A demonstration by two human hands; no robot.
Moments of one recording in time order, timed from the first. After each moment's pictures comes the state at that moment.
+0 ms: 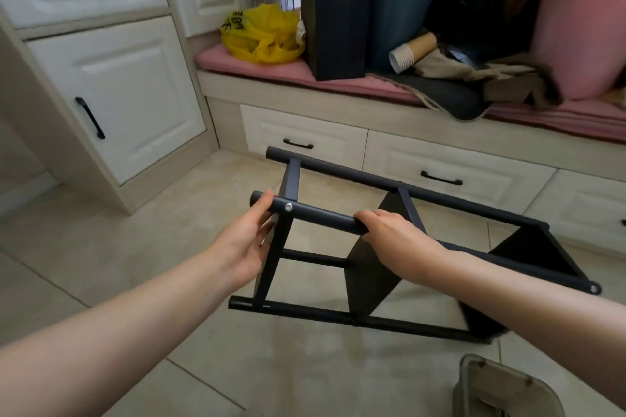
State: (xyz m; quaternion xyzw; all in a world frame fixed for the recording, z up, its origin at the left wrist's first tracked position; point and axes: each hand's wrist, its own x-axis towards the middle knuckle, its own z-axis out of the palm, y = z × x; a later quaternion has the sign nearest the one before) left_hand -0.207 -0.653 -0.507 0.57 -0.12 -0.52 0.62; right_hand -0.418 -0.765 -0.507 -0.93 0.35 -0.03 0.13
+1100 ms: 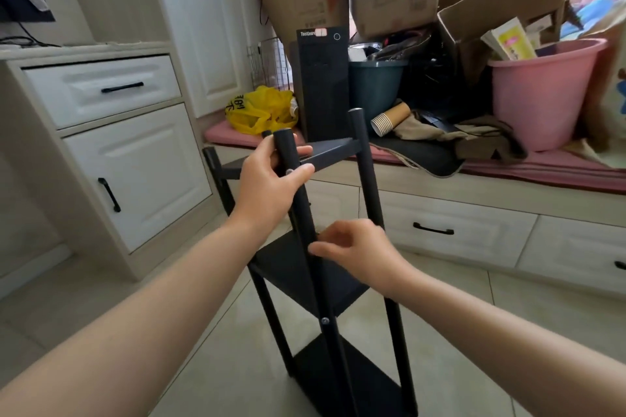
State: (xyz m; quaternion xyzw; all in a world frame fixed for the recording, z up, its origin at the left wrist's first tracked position) left_hand -0.251 -0.700 -0.343 0.60 -0.51 -0.10 0.61; right_hand -0.403 -0.747 -0.408 -0.79 0.37 -0.24 0.42
